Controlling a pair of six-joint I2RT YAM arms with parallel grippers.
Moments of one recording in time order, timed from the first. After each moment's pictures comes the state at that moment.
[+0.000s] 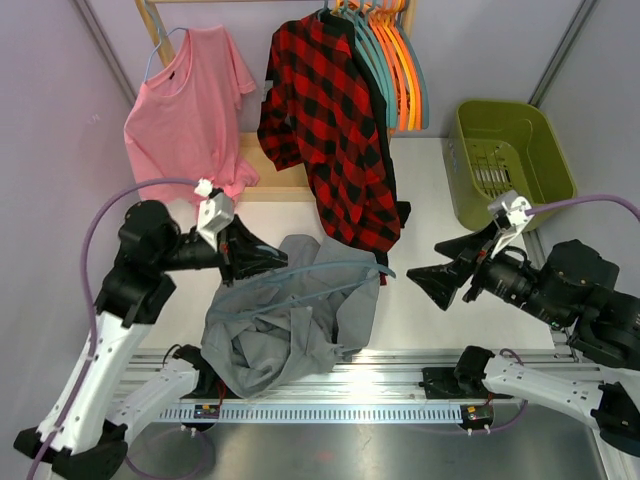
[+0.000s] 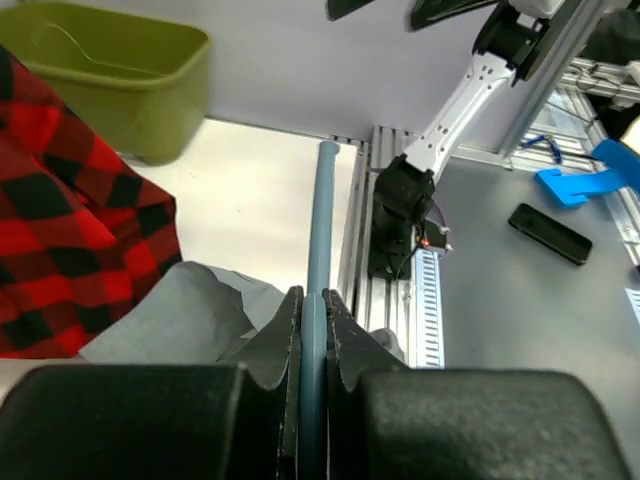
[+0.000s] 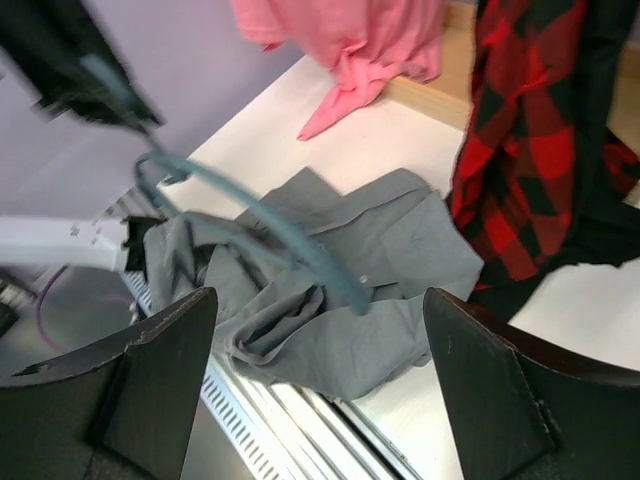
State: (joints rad) left arm -0.45 0.77 1.14 -0.44 1.03 -0.08; right arm 0.99 0.69 1.40 -0.87 0.15 0.33
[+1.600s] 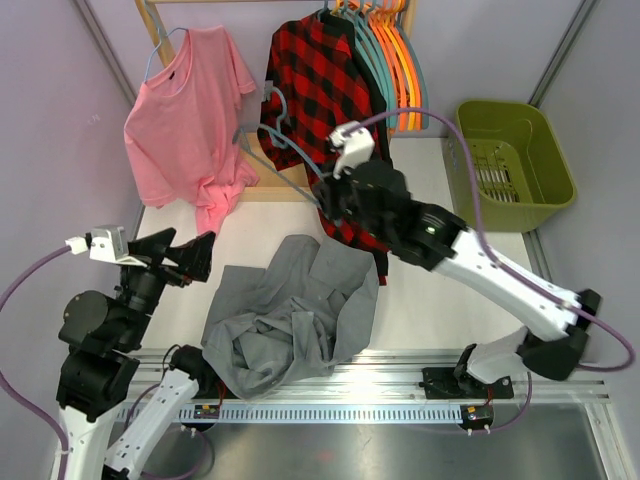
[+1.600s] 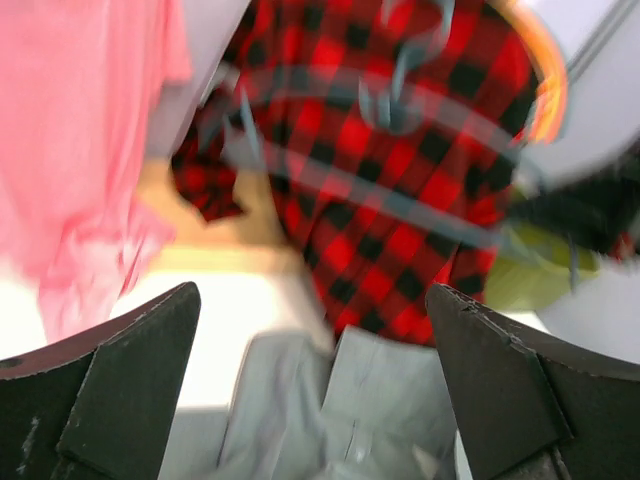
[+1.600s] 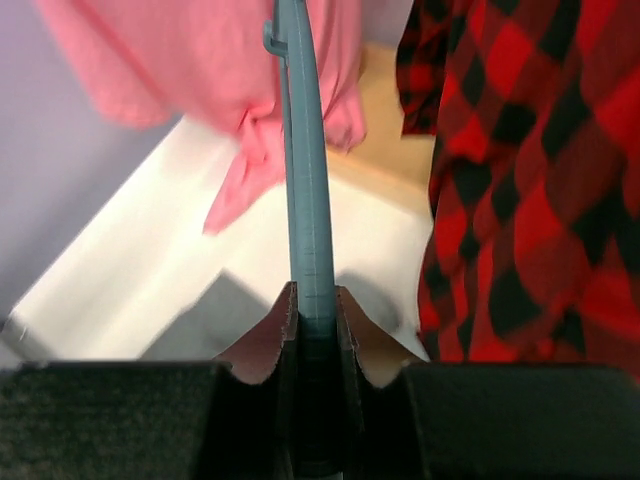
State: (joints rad) left arm -0.38 0.35 1.01 -0.50 -0.08 -0.35; right arm 0.99 1.37 1.57 -0.46 0.36 0.27
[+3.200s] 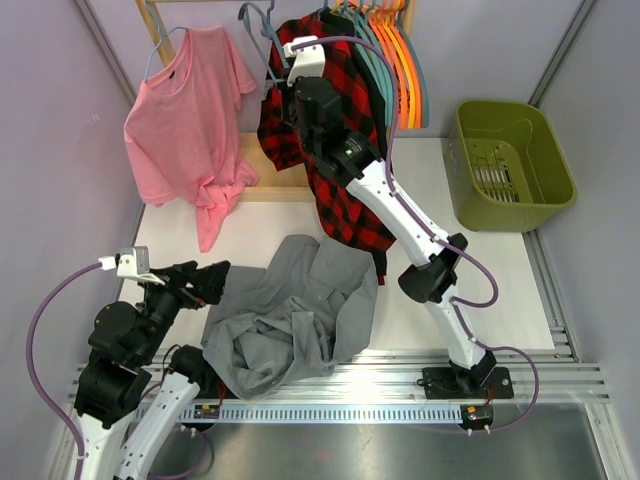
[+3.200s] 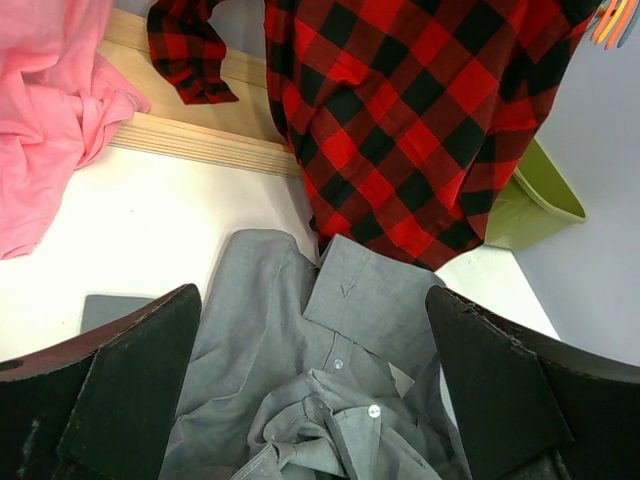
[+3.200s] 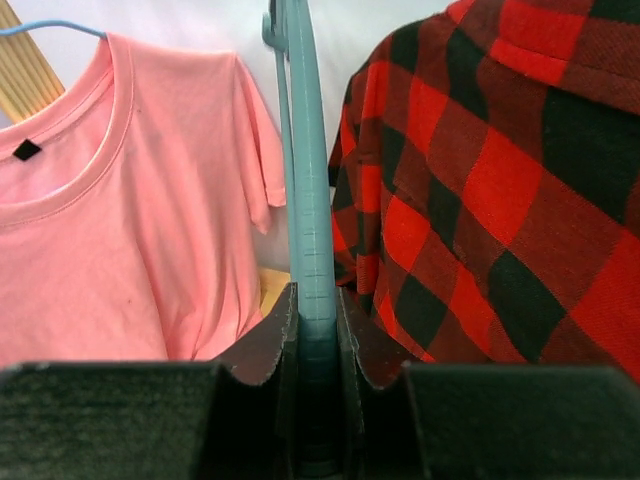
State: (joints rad) left arm -0.38 0.18 0.80 -0.67 -0.05 -0.52; right arm 0.82 2.28 2.72 -0.37 0.52 0.04
